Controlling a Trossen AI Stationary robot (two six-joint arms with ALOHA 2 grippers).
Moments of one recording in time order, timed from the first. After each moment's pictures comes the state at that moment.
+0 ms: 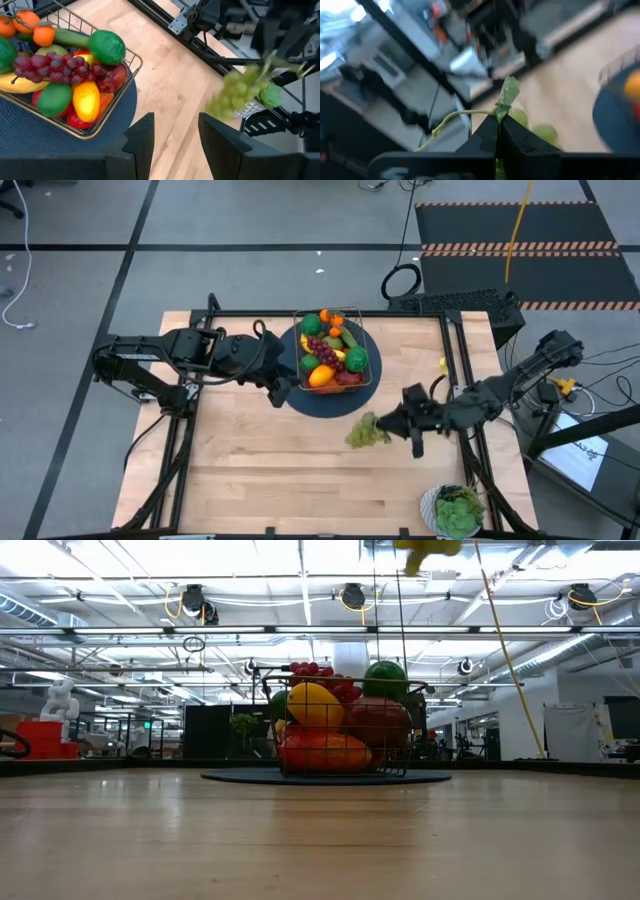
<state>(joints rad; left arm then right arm) -0.12 1.42 1.68 -0.92 -0.19 -0.73 0.54 1.02 0.84 -0.01 0.48 0.75</state>
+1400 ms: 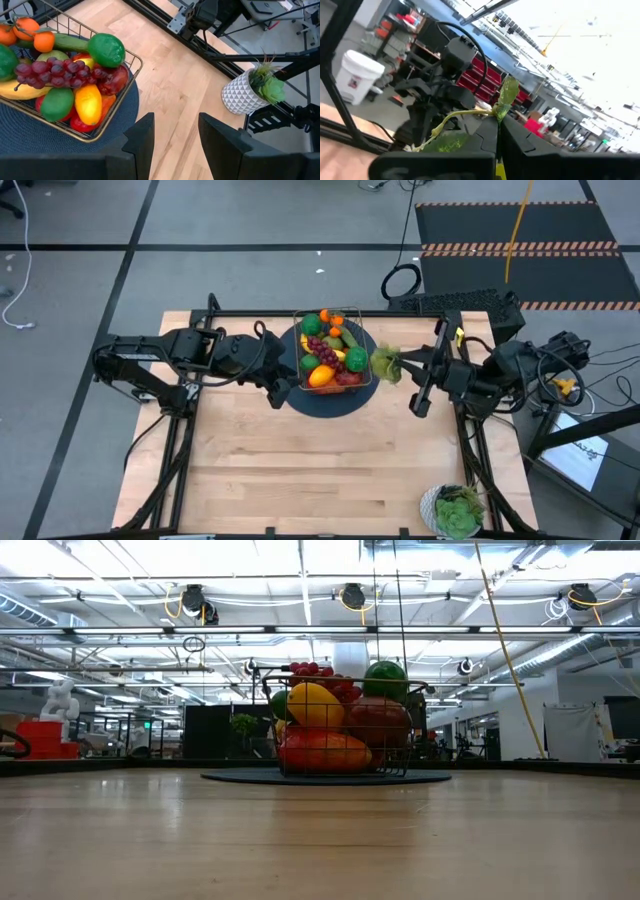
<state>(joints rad) -0.12 1.42 1.68 -0.92 -0.18 -0.68 0.41 1.03 1.21 0.07 0.58 -0.73</state>
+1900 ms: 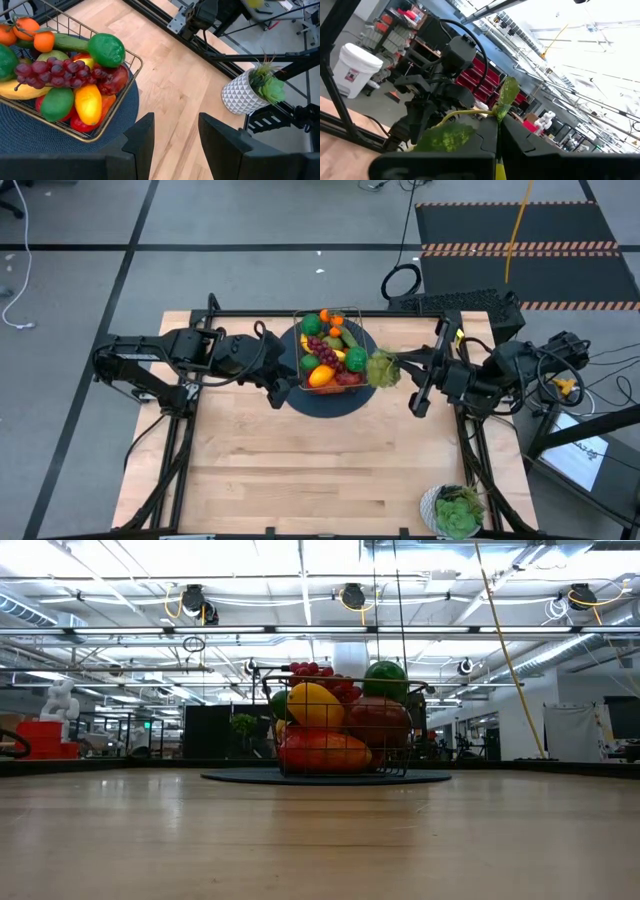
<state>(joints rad) -0.13 1.42 1.68 -0.92 -0.18 -0.68 0.41 1.03 1.21 0.07 0.58 -0.78</state>
